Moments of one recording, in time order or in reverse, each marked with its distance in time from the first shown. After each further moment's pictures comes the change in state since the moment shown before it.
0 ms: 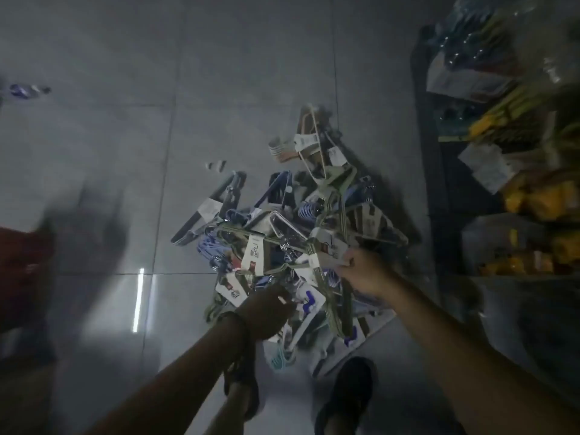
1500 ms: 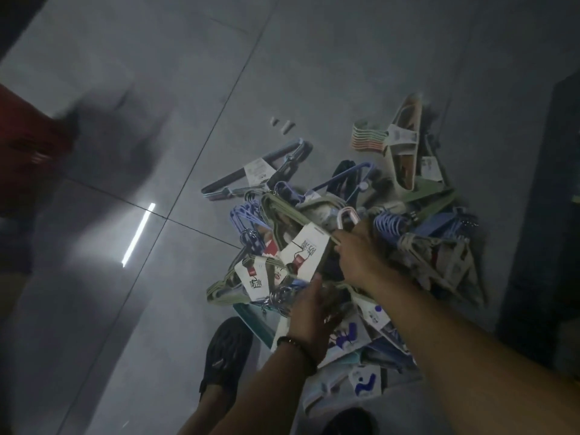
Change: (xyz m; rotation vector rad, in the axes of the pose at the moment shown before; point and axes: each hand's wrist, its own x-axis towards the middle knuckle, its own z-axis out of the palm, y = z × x) left_hand 0.125 -0.073 0.061 -1.931 0.231 -0.291; right_hand 0.162 -0.109 0.124 -0.672 0.039 -0.254
